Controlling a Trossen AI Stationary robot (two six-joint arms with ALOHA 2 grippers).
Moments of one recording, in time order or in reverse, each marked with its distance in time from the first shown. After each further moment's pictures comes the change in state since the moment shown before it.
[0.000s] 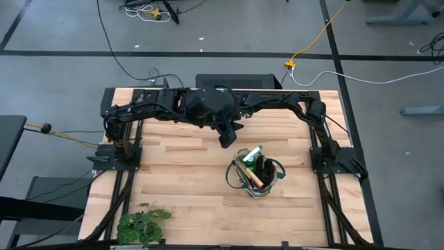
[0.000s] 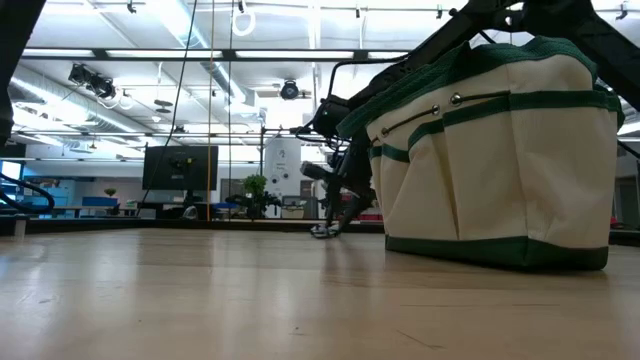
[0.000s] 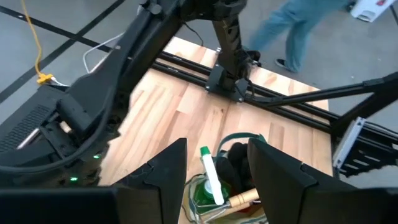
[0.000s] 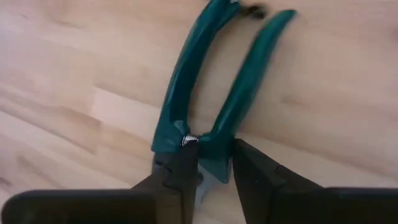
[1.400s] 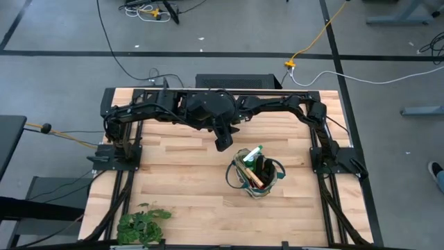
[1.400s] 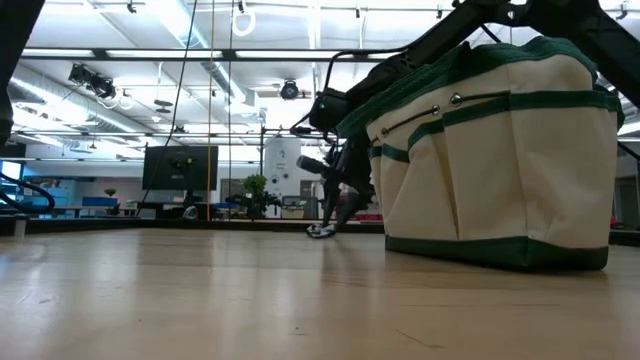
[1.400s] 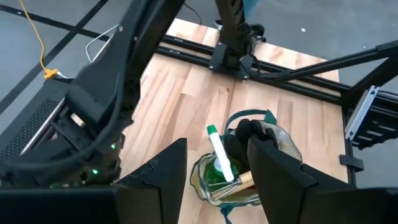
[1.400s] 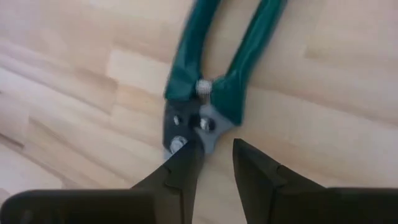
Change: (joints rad) left arm -0.011 0.000 0.000 -0.078 0.005 0.061; right arm 0.047 -0.016 -0.001 -0.032 -0.040 0.014
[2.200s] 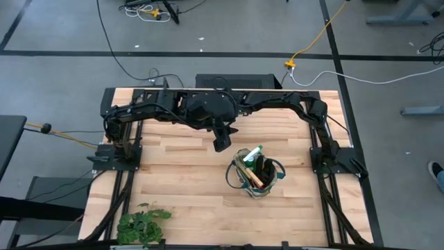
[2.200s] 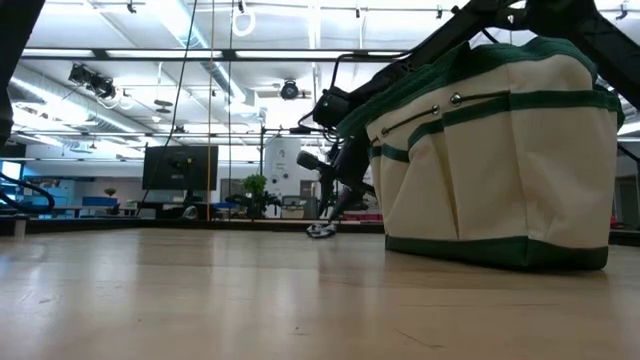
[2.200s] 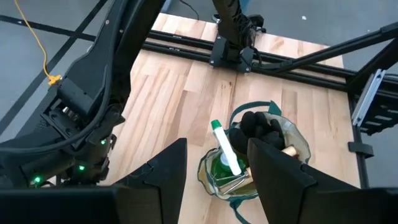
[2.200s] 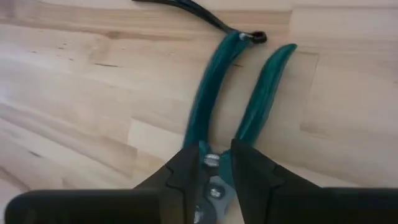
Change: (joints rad) left arm 0.003 0.000 0.000 -0.018 0.006 0.069; right arm -0.056 0.000 0.001 0.130 0.049 0.041
